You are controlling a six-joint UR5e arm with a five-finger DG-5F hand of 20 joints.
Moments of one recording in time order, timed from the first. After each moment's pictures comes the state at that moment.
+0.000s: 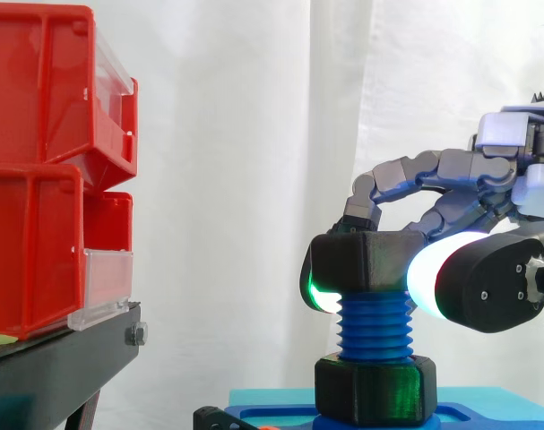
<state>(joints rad) 0.31 -2.10 -1.52 -2.46 -1.05 -1.55</state>
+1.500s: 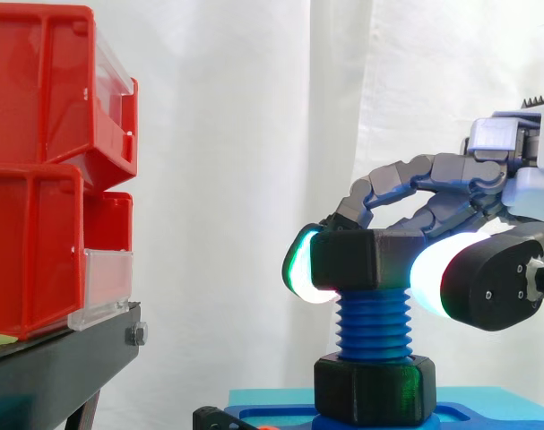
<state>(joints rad) 0.28 -2.10 -1.52 -2.47 -1.09 -1.55</state>
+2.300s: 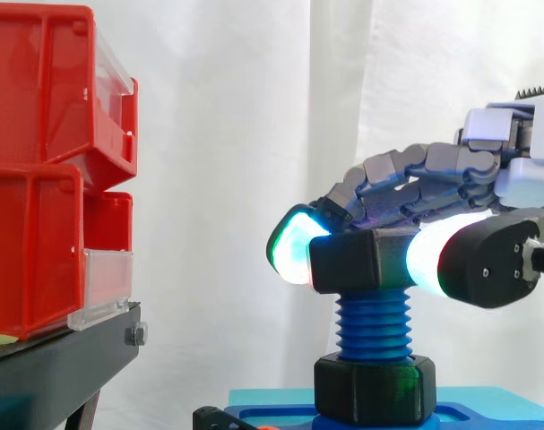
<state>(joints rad) 0.27 -2.10 -1.50 -2.47 -1.13 -1.55</state>
